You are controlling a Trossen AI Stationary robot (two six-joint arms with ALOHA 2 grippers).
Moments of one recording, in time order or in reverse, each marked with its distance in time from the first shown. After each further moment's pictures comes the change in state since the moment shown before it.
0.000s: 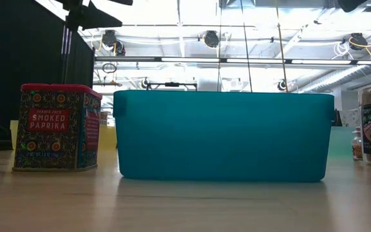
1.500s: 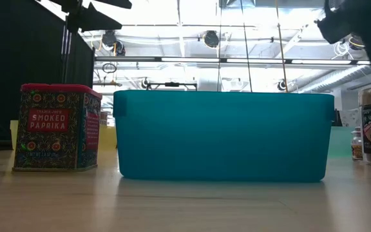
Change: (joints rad) left arm 0.000 0.000 0.000 -0.046 0.028 -0.006; right arm -0.222 -0.119 -0.211 0.161 -0.062 -0.240
